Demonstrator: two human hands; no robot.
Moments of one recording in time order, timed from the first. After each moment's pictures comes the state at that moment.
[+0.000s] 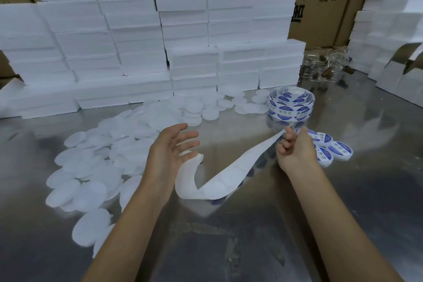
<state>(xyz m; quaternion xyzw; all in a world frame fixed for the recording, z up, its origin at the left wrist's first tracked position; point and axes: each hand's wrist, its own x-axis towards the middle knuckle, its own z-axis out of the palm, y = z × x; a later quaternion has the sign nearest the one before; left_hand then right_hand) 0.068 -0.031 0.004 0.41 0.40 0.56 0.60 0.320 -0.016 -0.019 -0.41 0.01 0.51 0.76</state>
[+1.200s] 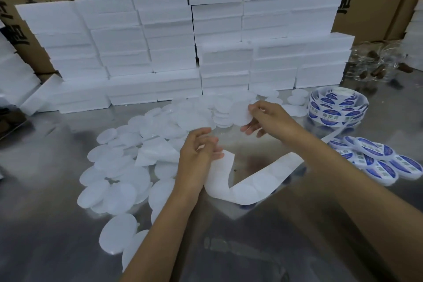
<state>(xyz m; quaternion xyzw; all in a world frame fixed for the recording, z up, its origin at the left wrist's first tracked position) 0.059 -0.002 -0.022 0.48 0.51 0.55 0.46 0.250 0.068 0.006 -0.55 -0.61 0.40 0.42</state>
